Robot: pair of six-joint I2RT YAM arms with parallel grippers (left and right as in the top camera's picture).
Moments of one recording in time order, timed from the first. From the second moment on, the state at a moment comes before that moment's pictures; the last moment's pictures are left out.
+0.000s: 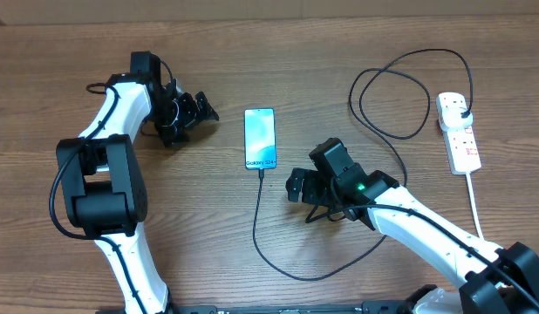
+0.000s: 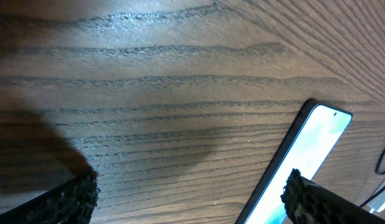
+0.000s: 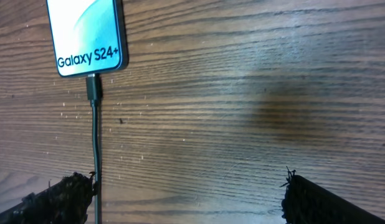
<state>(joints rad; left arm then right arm) 0.06 2.18 1.59 -0.85 0.47 -0.40 0.60 1.48 0.82 -0.45 -0.08 0.74</state>
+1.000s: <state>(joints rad) 0.06 2.18 1.59 -0.85 0.47 -0.40 0.26 1.48 1.31 -0.89 -0.01 0.80</state>
